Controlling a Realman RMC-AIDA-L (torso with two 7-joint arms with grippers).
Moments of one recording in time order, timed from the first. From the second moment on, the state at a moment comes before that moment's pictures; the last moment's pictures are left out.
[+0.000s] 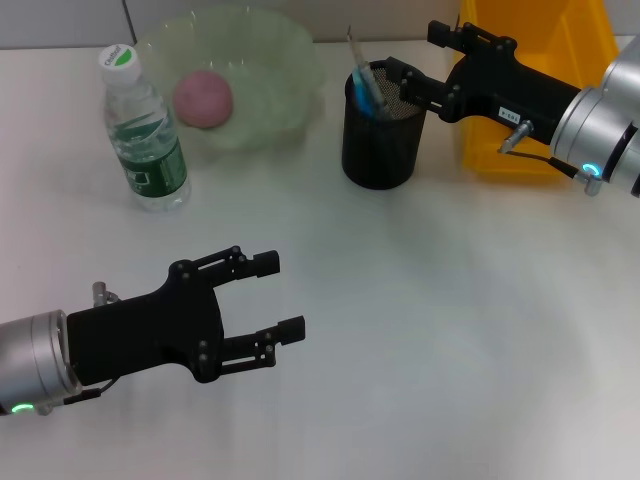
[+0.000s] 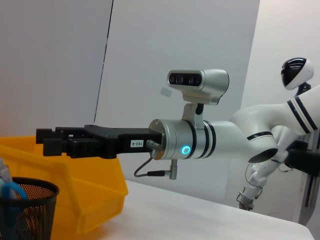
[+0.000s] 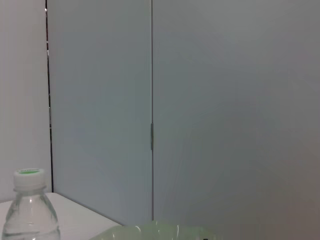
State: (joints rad) left arm -0.42 -2.06 0.74 0.31 1.84 1.72 -0.88; right arm 0.66 2.09 -0.99 -0.33 -1.24 -1.08 0.84
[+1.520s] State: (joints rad) left arm -0.45 -2.05 0.76 0.40 1.92 1.74 -1.01; right arm 0.42 2.02 -0.97 -0.49 -1.60 -1.68 1.15
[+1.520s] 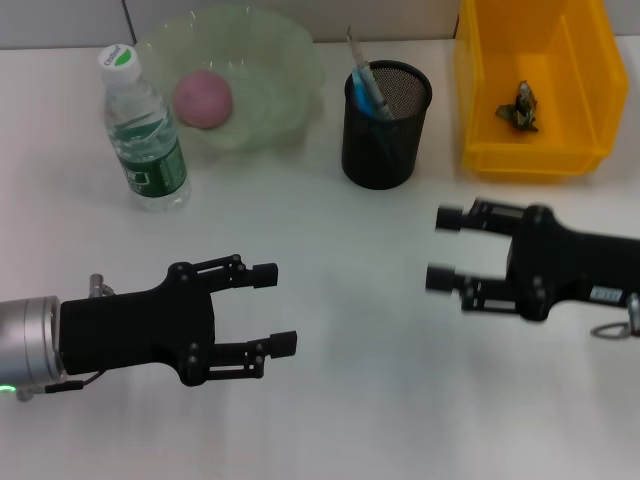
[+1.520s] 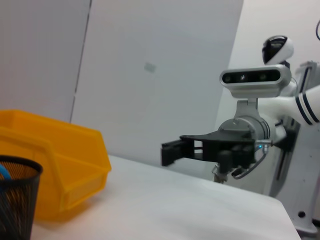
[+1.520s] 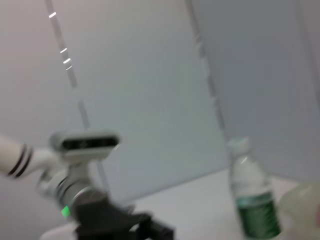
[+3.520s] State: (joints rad) left arm -0.44 -2.05 0.75 0.40 1.99 1.73 -1.00; right arm 0.48 2.06 -0.99 -0.48 -1.81 -1.63 1.11
